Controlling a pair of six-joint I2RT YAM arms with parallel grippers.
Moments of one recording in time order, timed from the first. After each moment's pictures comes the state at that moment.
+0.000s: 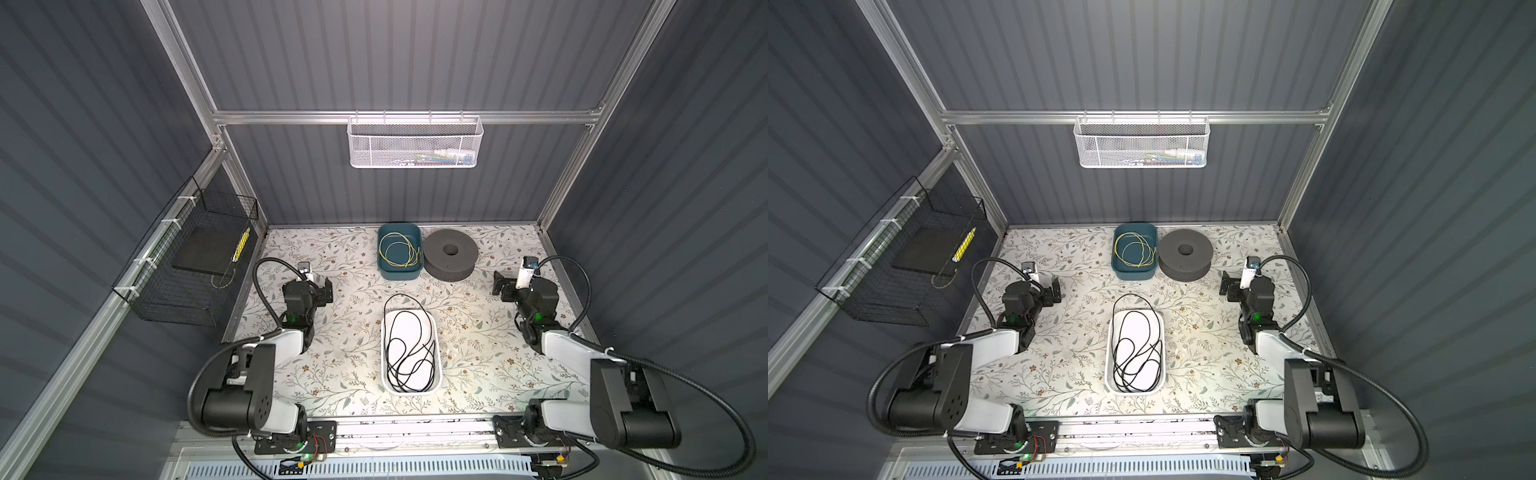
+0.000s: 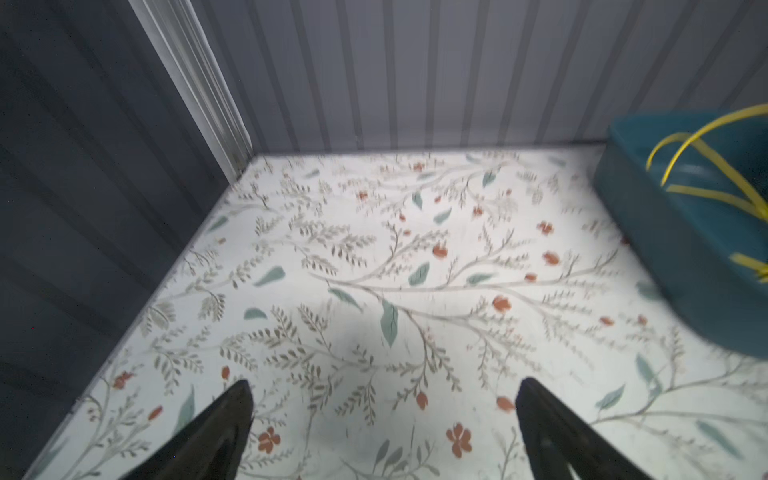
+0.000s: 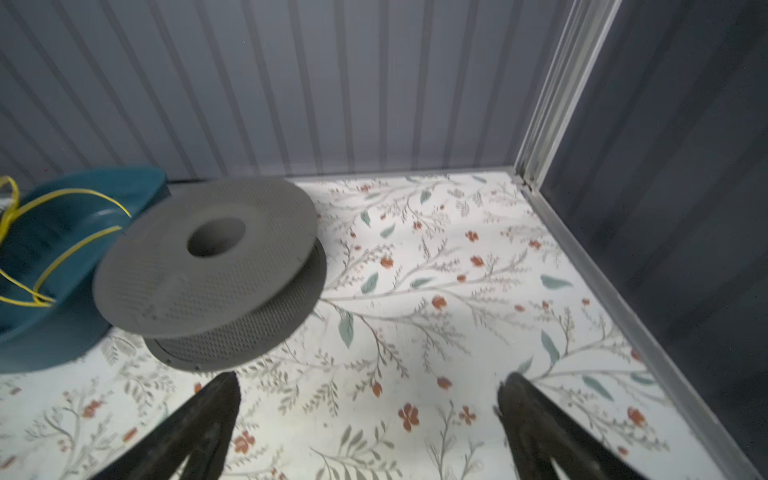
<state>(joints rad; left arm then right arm) -0.10 1.38 0.50 0.59 -0.16 0.01 0.02 1.26 0.51 0.52 0.03 0.02</state>
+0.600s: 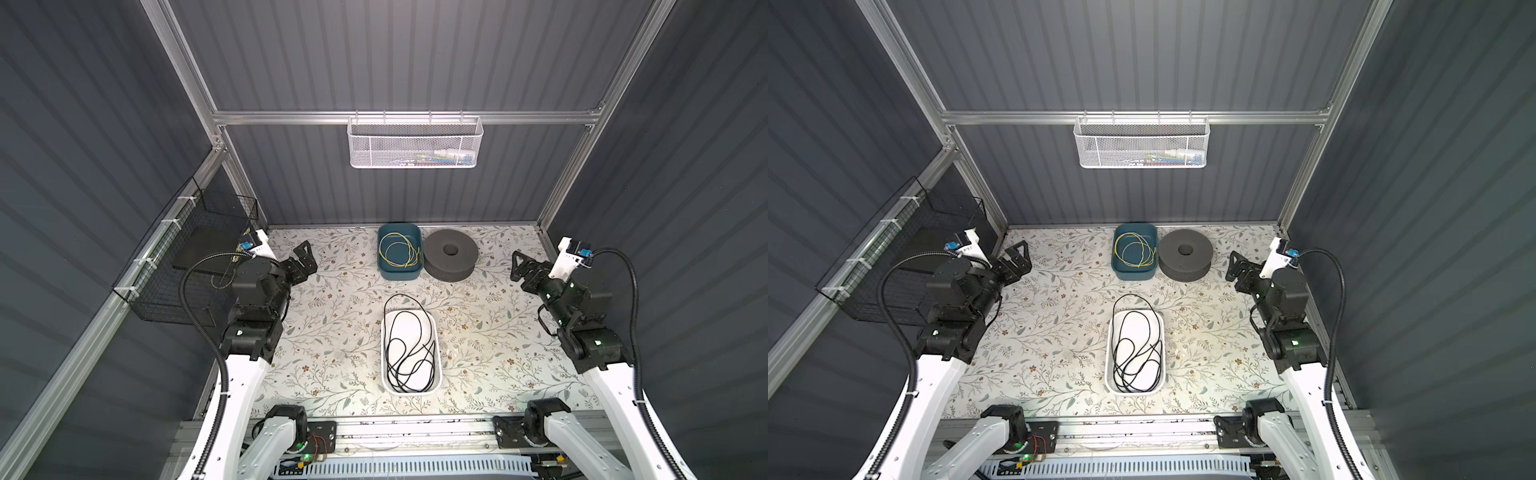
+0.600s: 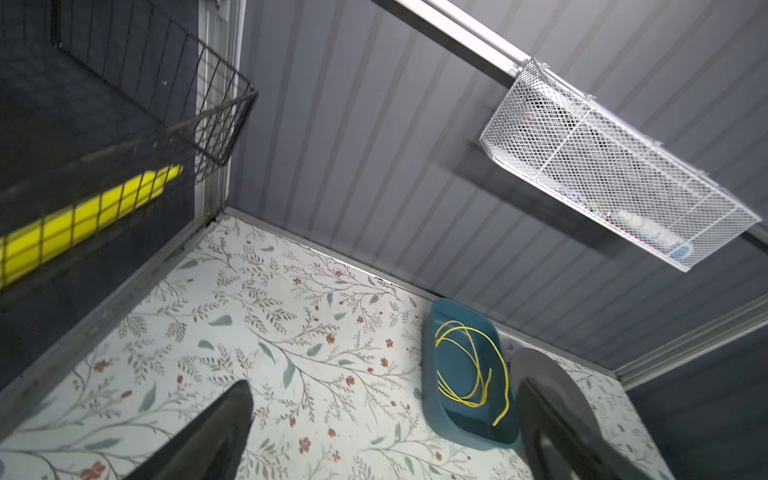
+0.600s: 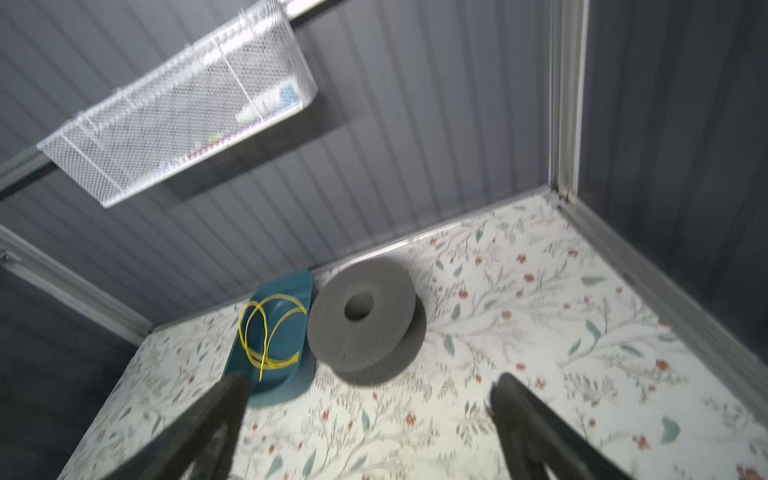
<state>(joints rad) -0.10 0.83 0.94 -0.31 -0.05 -0.48 0.11 0.79 0.85 -0.32 0.00 0.44</state>
